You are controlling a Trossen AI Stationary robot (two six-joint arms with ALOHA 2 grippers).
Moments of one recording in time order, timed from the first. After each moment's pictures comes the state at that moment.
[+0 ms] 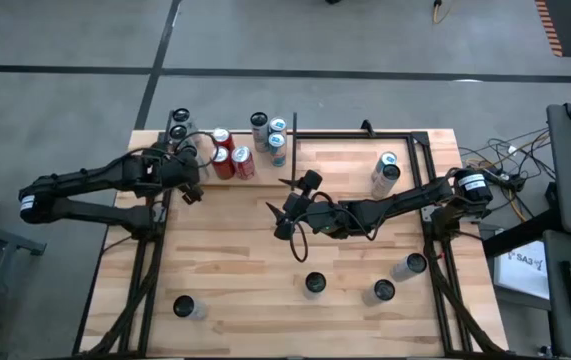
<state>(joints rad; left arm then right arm) 0.22 0.92 0.92 -1.20 -0.64 -0.32 0.15 1.74 1.22 0.26 0.73 -0.17</state>
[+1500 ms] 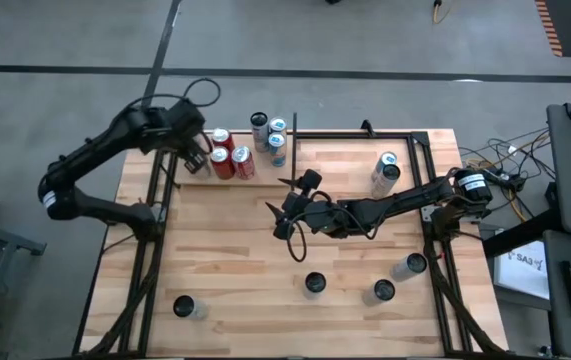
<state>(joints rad) 0.58 1.22 1.43 -1.40 -0.37 -0.06 0.15 1.74 1.26 0.21 0.73 -0.15</state>
